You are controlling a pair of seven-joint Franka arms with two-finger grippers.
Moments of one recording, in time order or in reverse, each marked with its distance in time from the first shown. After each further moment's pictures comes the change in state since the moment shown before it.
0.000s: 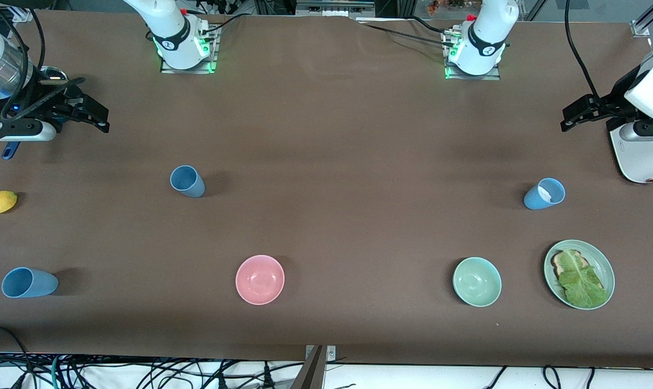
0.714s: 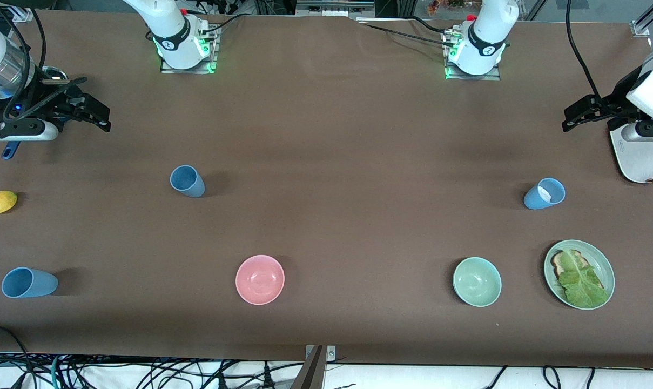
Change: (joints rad) left arm 0.004 0.001 0.002 0.000 0.000 -0.001 0.000; right arm 0.000 0.000 0.003 0.000 0.000 -0.002 0.000
